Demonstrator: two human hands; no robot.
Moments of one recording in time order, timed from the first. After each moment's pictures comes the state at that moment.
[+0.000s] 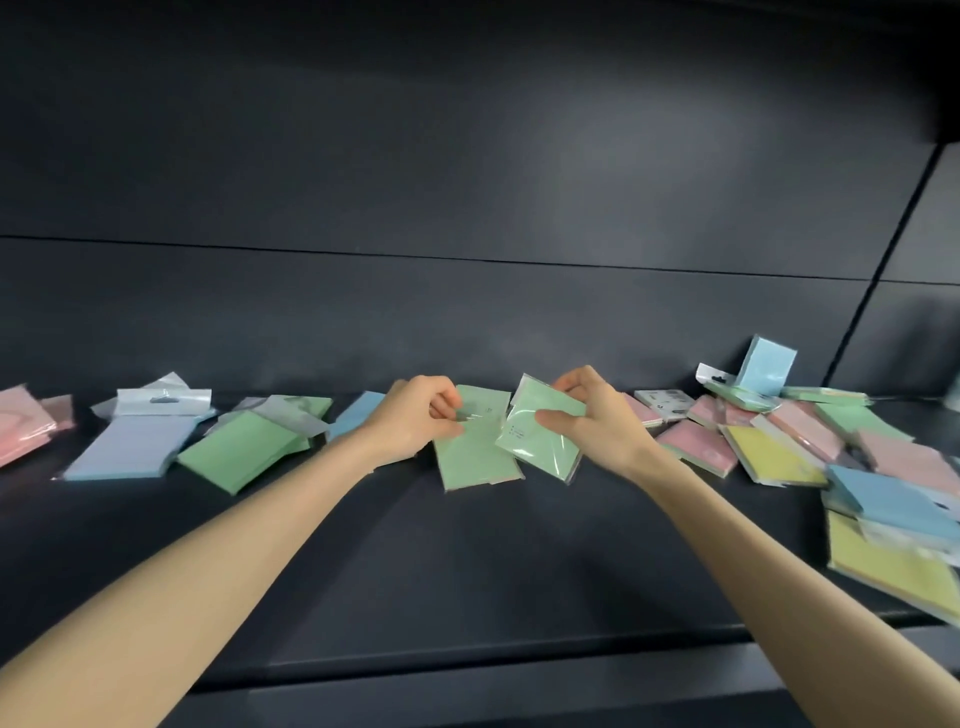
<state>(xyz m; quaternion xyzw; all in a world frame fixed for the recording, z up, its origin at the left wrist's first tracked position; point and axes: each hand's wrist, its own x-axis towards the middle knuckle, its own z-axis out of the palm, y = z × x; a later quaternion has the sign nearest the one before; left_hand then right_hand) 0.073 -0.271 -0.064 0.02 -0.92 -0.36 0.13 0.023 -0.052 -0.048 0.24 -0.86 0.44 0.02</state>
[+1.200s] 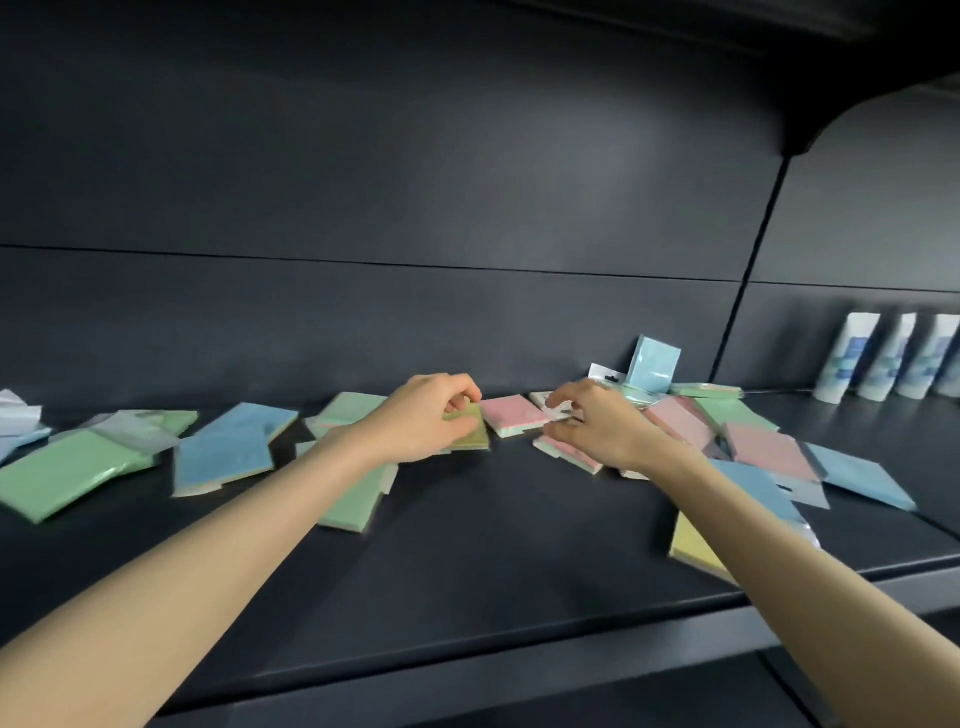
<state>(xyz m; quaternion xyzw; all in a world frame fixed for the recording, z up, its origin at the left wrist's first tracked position) 0.035 -0.144 -0.044 -0.10 -0.95 -0.25 0.14 -0.023 0.075 -0.037 0.25 -0.94 0.21 0.08</state>
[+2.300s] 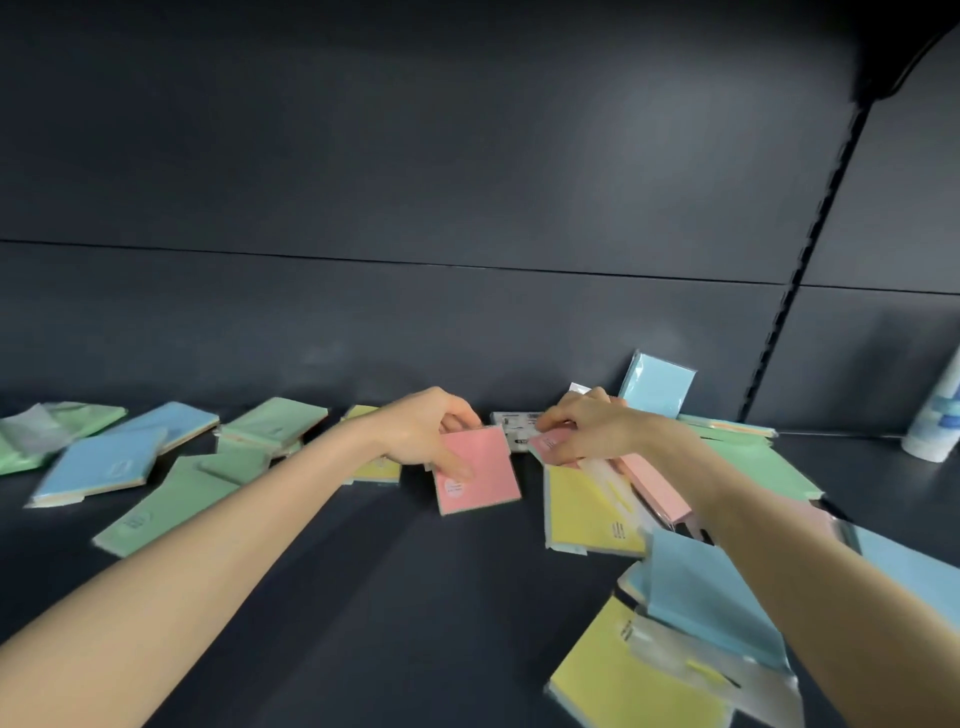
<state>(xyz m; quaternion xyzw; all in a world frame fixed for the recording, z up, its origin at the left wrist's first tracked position) -0.058 -0.057 -0.037 0.03 -0.95 -0.32 -0.04 -0.182 0.137 -0.043 0.35 -0.93 0.06 -0.10</state>
